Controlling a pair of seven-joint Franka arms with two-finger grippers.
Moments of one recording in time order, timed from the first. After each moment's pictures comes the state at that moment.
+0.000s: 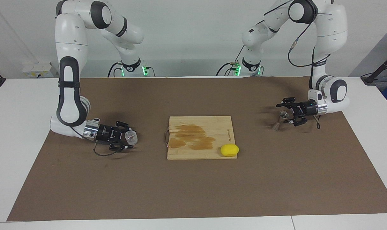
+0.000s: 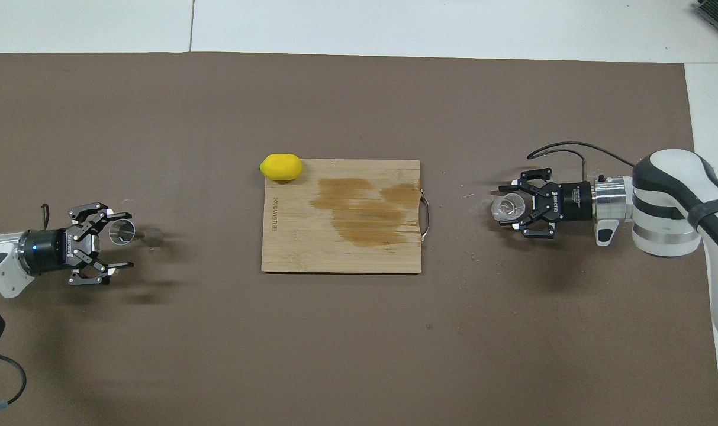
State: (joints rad) left arm 0.50 0.44 -0.03 -2.08 -1.20 1.40 2.49; right arm -0.29 0.53 0.10 -1.93 1.10 1.87 0.83
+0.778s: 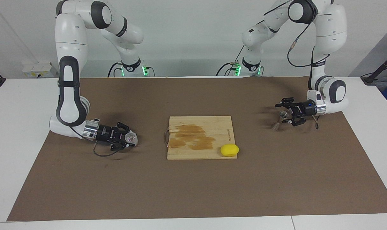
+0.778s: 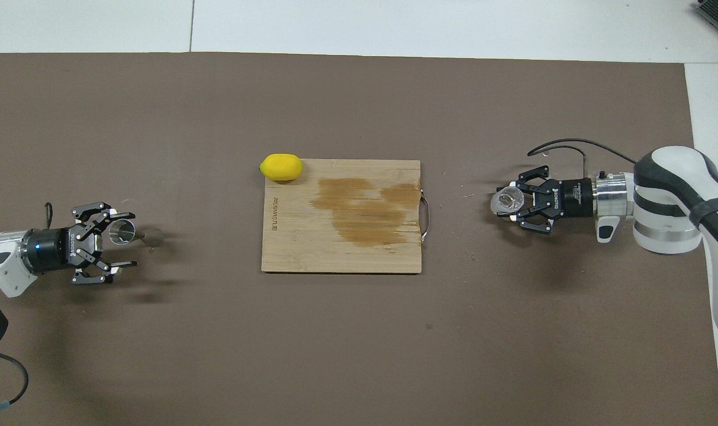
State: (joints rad) left arm 0.50 0.44 -0.03 -2.09 -1.21 1.40 2.49; right arm -0.29 0.53 0.10 -1.91 1.10 1.87 0.83
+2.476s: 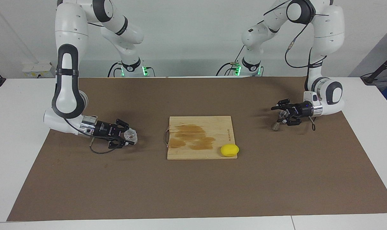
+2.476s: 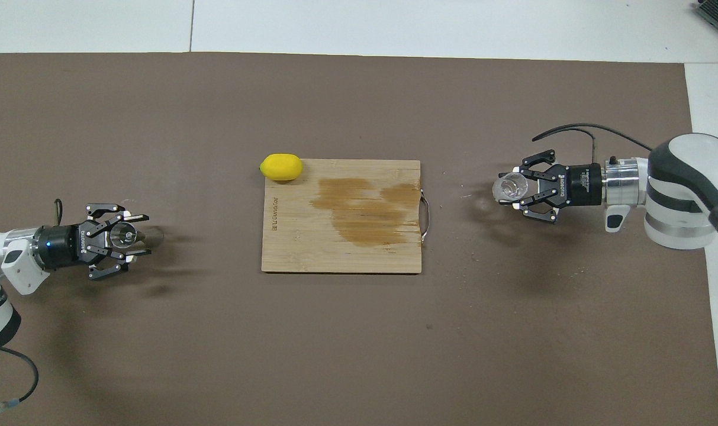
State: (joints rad) left arm 0.46 0.44 -0.03 -2.10 -1.26 1.40 2.53; right arm -0.29 0.45 0.13 -1.89 1.10 1.87 0.87
